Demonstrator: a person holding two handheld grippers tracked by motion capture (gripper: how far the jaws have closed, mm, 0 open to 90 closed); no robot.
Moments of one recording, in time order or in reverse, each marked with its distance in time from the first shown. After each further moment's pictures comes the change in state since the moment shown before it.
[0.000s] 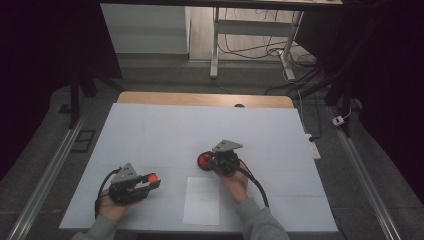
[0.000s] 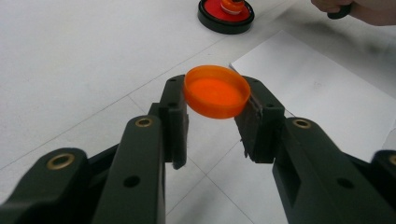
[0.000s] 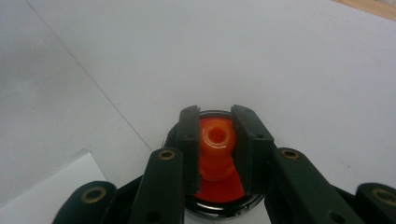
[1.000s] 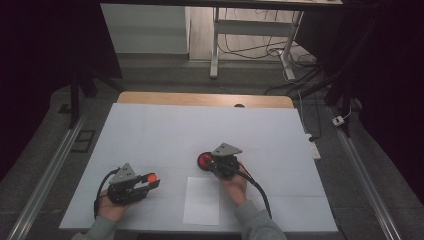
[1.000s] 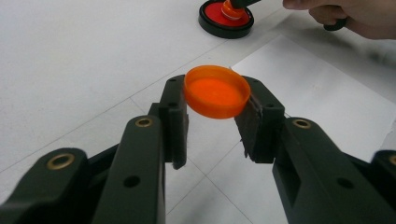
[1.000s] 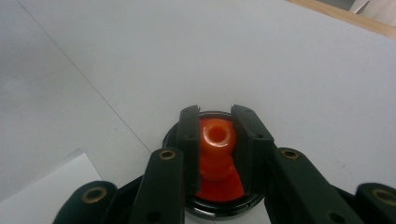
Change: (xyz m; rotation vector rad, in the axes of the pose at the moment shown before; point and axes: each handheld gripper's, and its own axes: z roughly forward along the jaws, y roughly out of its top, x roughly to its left) left arm -0.001 0.000 -0.003 -0.015 0.004 -0.001; right arm 0.007 -0.007 0.000 -0.048 -0.042 -0.021
